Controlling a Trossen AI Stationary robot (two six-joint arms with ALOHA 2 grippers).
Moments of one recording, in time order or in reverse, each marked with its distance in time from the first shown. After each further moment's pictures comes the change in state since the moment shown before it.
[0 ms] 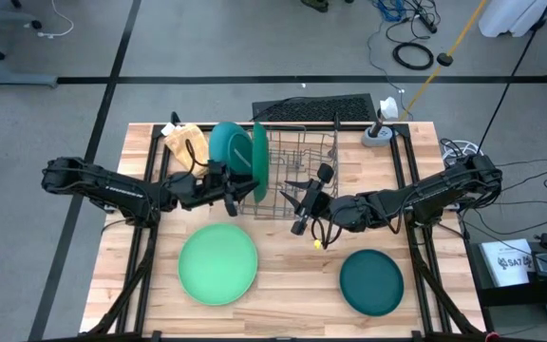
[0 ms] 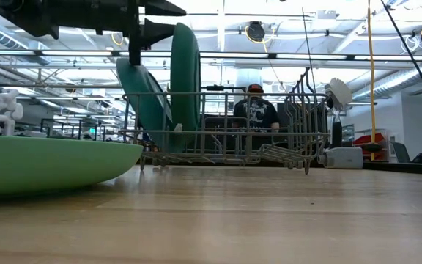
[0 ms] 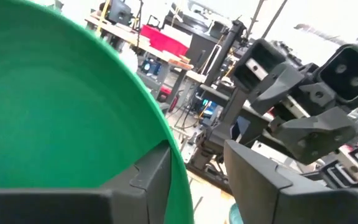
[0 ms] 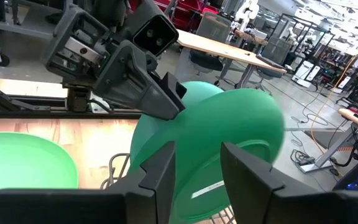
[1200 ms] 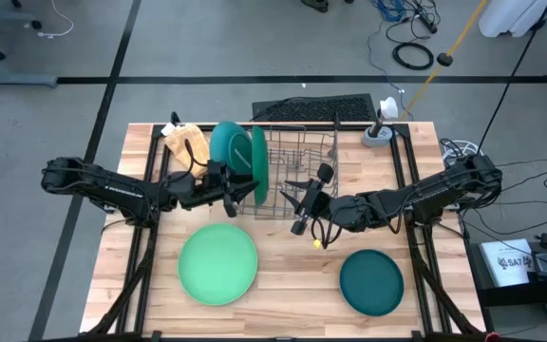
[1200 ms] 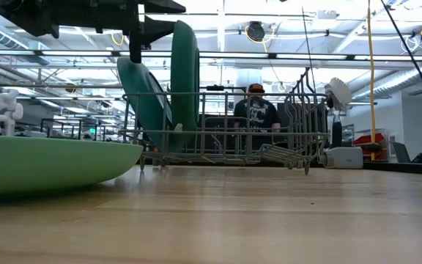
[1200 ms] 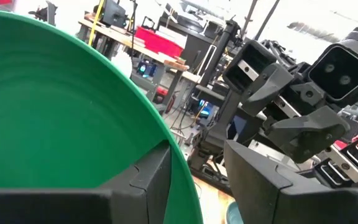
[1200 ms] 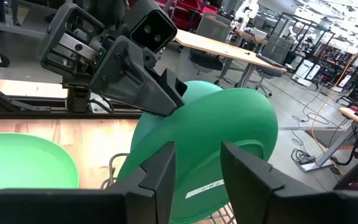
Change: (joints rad) left arm -0.001 -0.005 0.001 0.003 0.017 0.022; right arm 0.000 0.000 0.000 -0.002 0.000 0.007
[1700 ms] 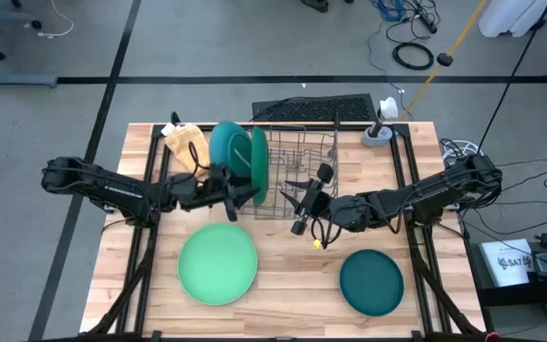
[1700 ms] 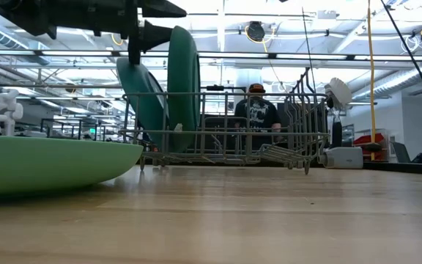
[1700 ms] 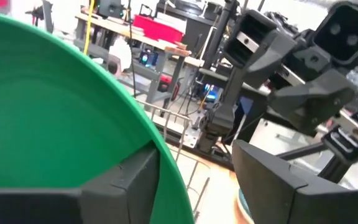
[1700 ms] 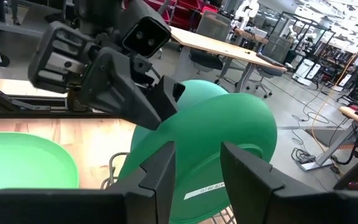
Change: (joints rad) left arm -0.016 -0.001 0.000 -0.064 0.003 0.091; right arm 0.000 0.000 0.000 -0.004 0.000 0.004
